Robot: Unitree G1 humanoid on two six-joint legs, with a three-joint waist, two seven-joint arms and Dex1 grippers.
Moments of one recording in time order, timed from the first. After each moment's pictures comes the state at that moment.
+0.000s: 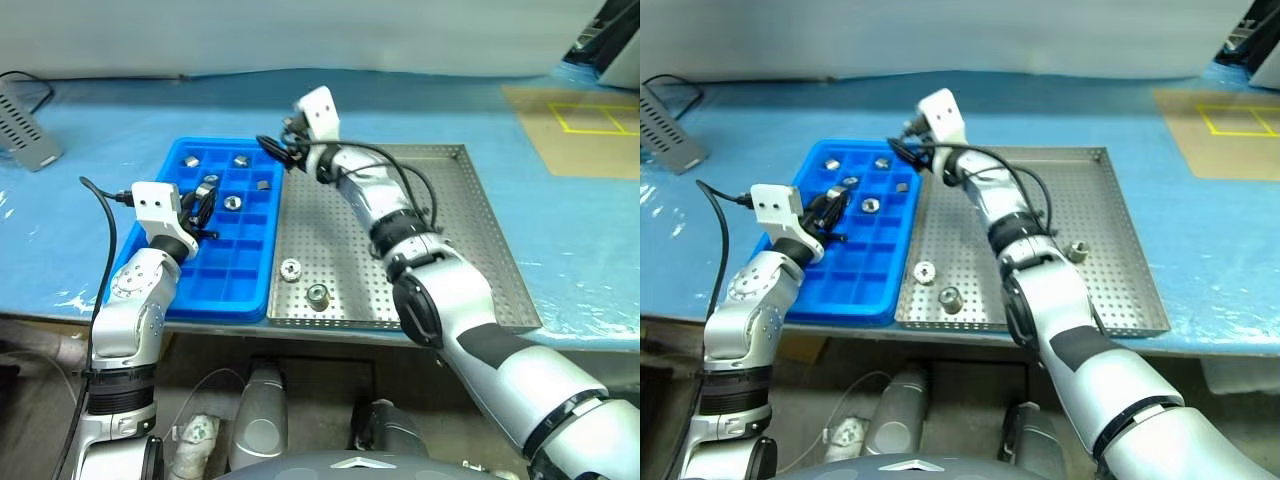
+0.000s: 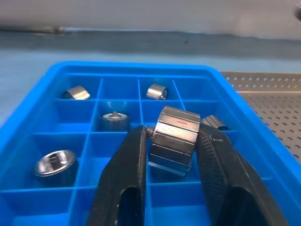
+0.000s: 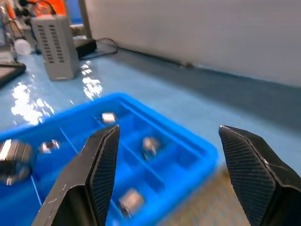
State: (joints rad) left arm -0.27 0.31 0.23 -0.15 -0.35 0.42 -0.18; right arm -1.12 0.02 -0.04 0.90 0.03 0.04 0.59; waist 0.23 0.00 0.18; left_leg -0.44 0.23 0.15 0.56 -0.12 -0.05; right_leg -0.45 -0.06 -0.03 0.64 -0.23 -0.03
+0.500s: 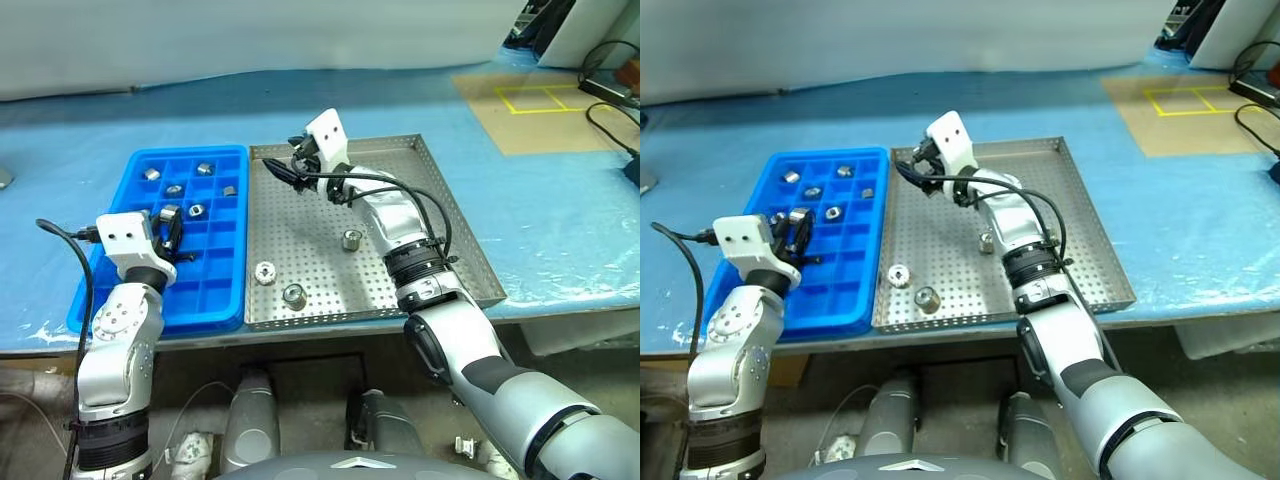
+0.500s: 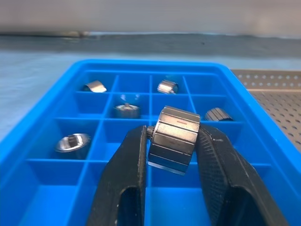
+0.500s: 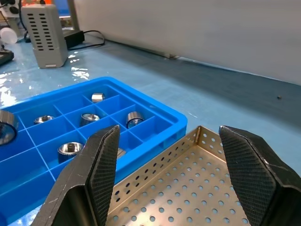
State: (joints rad) left arm -0.06 0.24 0.30 -0.37 -0.31 0.40 -0.04; right arm -1.00 0.00 0.07 0.60 0.04 0.20 0.59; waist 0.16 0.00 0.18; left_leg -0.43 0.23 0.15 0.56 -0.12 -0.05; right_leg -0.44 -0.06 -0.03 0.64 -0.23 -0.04
